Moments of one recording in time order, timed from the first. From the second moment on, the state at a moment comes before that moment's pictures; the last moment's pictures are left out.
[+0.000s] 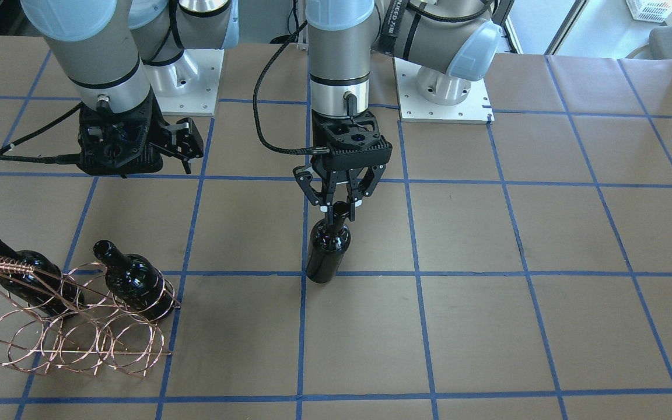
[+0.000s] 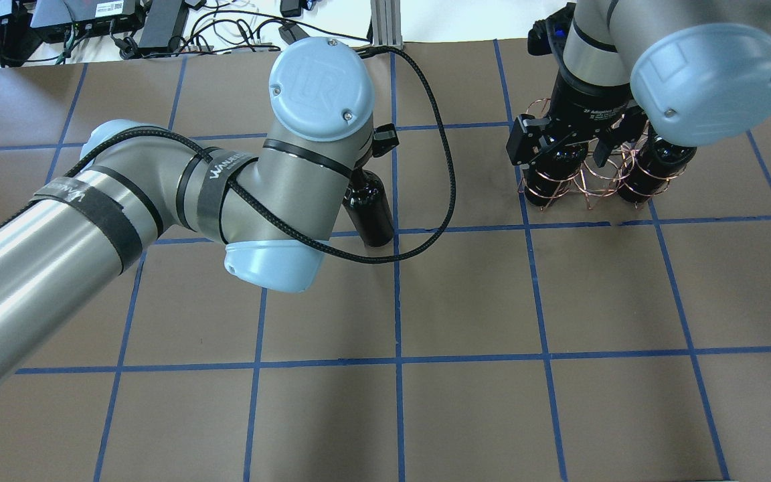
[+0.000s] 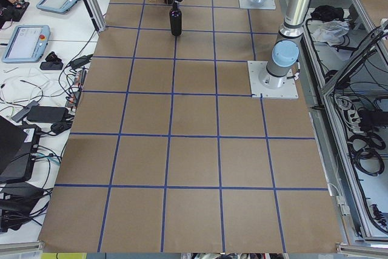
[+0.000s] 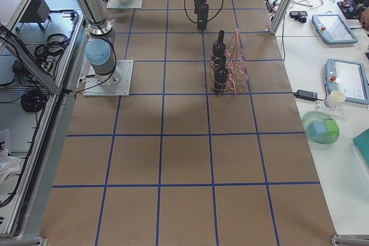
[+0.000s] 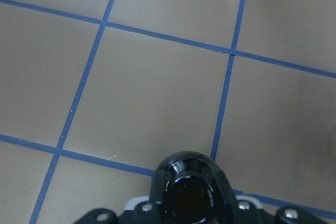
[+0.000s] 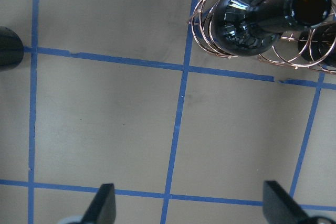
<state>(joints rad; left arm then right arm) -1.98 -1.74 -1.76 -0.82 1.79 -0.62 1.63 -1.51 1.61 -1.64 -1.62 -0.07</state>
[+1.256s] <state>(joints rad) -2.00 -1.77 -1.72 -0.92 1.81 -0.62 1.63 -1.49 1.61 -1.74 -1.63 -0.07</state>
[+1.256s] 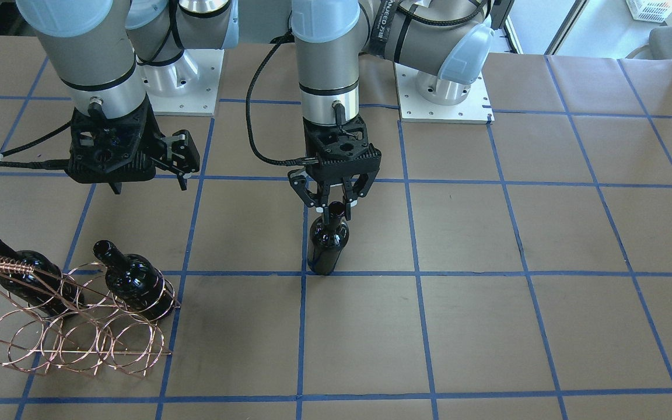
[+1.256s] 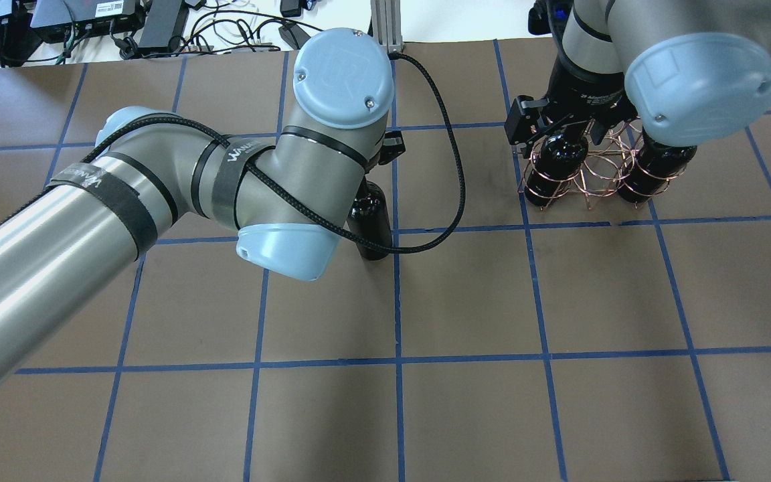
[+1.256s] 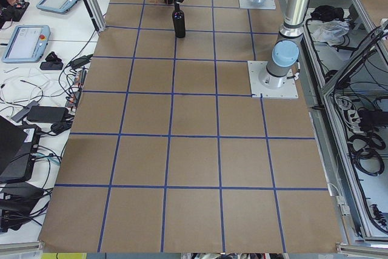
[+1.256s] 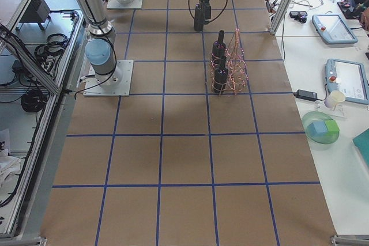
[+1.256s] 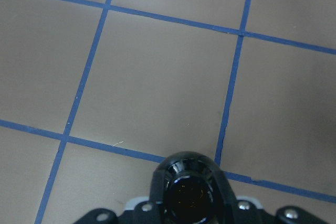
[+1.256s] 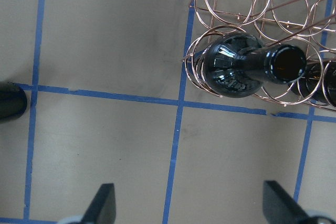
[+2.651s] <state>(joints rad) -1.95 -1.74 -1.63 -1.03 1.81 -0.54 1.63 -1.49 1.60 -1.76 -1.63 -0.06</state>
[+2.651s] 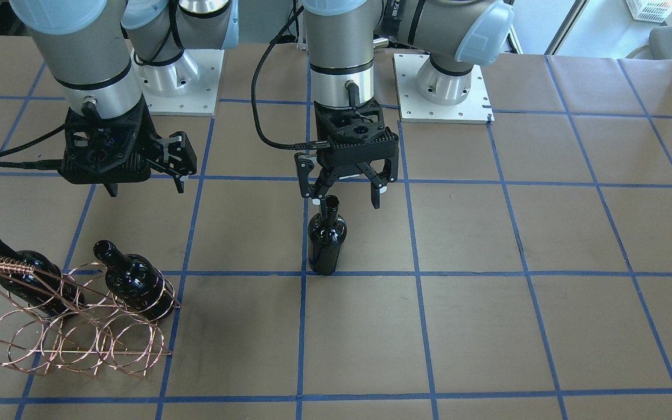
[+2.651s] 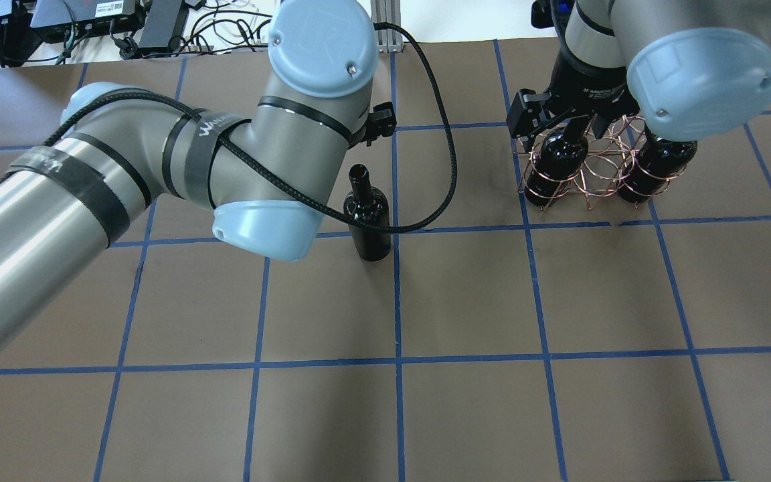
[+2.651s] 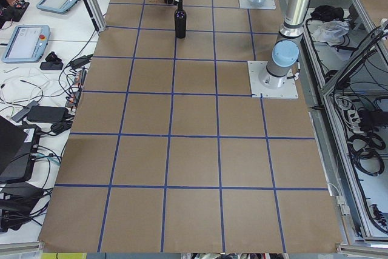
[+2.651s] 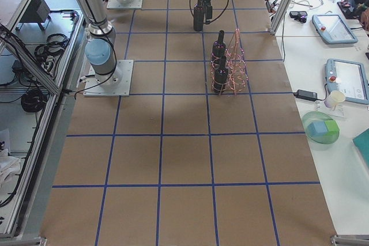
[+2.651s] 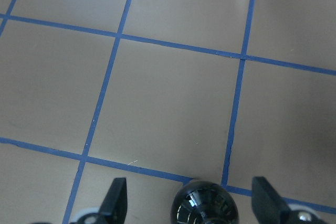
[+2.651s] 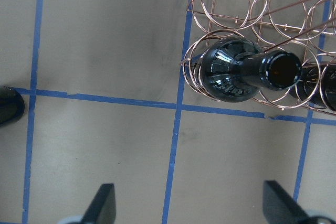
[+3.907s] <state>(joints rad) -1.50 -1.59 -1.43 -1.67 1.55 0.21 1.99 -1.31 1.43 -1.80 -1.60 0.44</state>
